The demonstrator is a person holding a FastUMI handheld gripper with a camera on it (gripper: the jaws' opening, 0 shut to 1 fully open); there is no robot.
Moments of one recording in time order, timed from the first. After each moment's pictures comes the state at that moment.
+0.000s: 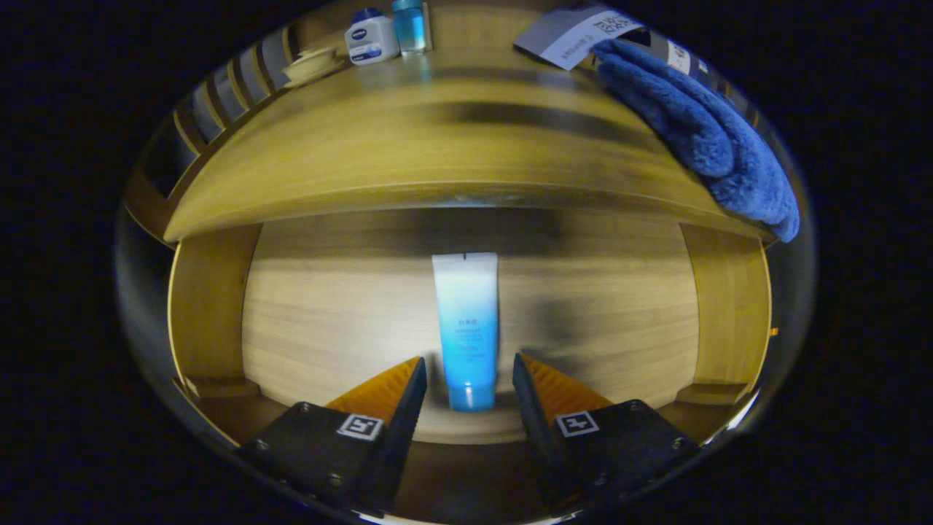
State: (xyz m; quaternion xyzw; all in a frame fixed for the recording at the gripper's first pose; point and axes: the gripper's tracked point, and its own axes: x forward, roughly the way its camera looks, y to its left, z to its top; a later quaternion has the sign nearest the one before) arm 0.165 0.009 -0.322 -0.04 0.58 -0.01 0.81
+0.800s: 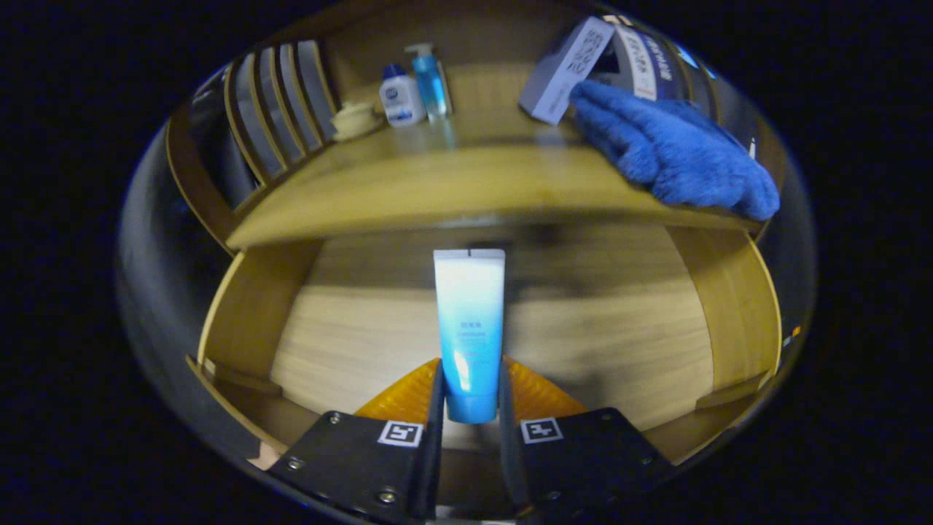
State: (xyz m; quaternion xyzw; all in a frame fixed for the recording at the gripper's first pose) arm 0.203 0.029 -0.301 0.04 0.42 0.07 0.90
